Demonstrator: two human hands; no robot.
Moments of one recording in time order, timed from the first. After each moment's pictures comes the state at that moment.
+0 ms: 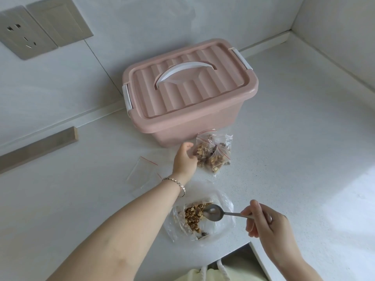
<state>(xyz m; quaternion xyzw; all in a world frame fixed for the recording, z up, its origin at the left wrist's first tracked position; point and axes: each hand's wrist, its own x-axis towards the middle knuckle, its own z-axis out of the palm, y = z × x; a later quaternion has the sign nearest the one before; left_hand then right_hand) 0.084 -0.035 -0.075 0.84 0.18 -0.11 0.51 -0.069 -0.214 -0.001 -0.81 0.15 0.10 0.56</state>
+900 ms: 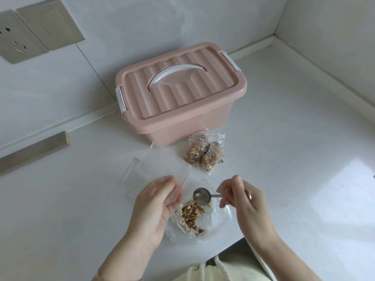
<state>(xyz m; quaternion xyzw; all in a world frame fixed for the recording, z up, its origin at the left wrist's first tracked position) -0.031 -0.007 0.056 0.46 0.35 -0.10 0.81 -0.049 -0.166 0.049 -0.72 0.12 0.05 0.69</state>
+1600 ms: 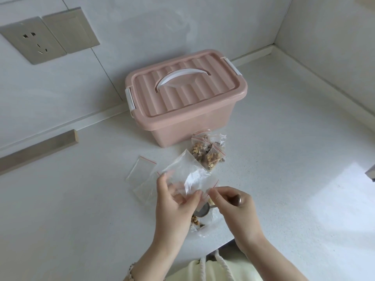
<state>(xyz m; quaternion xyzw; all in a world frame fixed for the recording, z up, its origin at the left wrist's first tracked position) -0.070 -0.031 0.044 0.68 0.19 0.00 0.71 -0.071 -0.151 0.058 -0.66 0.17 0.11 0.72</state>
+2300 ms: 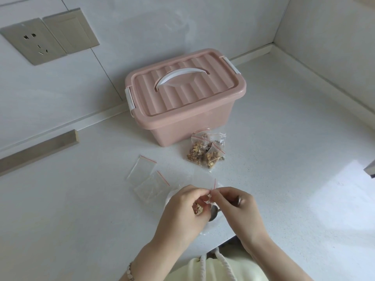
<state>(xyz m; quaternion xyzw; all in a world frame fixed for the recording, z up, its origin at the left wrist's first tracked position) -0.072 -0.028 0.049 0.89 -0.04 -0.08 0.45 -0.075 -0.157 0.047 -0.72 0.16 0.14 0.67</state>
